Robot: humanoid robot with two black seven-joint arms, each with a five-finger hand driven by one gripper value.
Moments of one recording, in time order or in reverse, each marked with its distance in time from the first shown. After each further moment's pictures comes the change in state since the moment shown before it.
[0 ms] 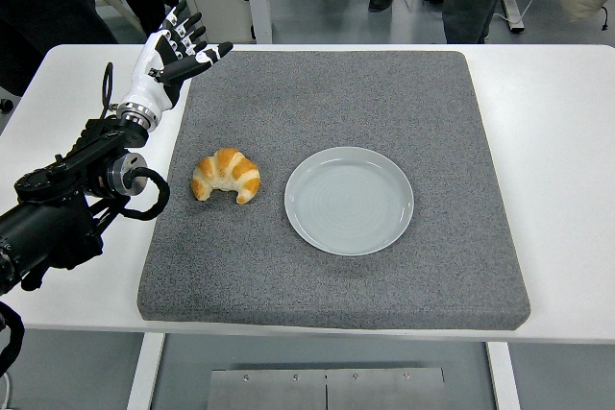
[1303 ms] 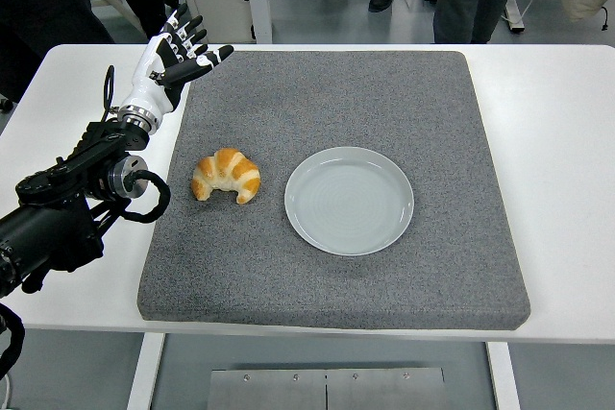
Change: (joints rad) left arm 0.008 -0.002 0.000 0.000 0.000 -0.001 -0.001; right arm 0.000 0.000 0.000 0.000 0.000 0.000 0.000
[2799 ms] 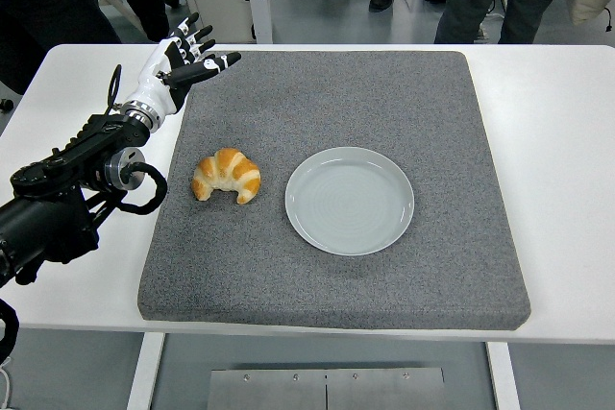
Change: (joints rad) left arm -0.036 0.021 0.009 -0.018 0.016 -0.001 0.174; right arm 0.000 0.000 0.000 -0.002 -0.001 0.000 0.000
